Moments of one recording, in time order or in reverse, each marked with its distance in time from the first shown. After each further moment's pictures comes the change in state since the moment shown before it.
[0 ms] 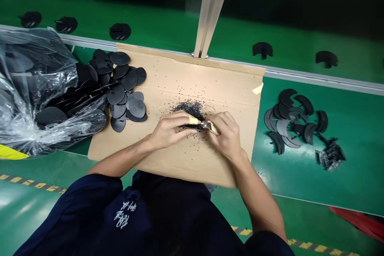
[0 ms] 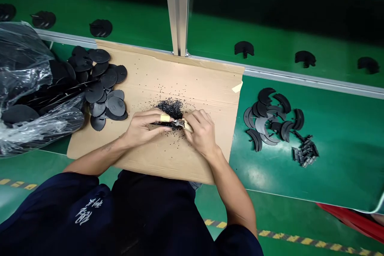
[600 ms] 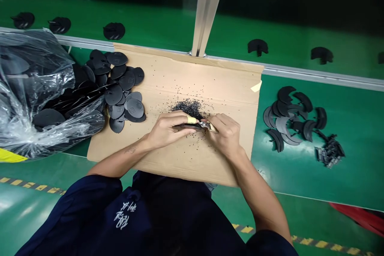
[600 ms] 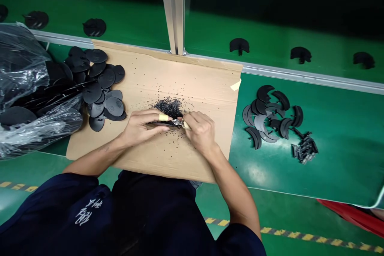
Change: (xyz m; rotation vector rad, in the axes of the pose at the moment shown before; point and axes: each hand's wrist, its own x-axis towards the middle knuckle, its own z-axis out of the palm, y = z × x) left_hand 0.001 0.001 -0.004 0.057 -0.023 0.011; right_hand 0.001 0.000 0.003 -0.250 0.045 -0.054
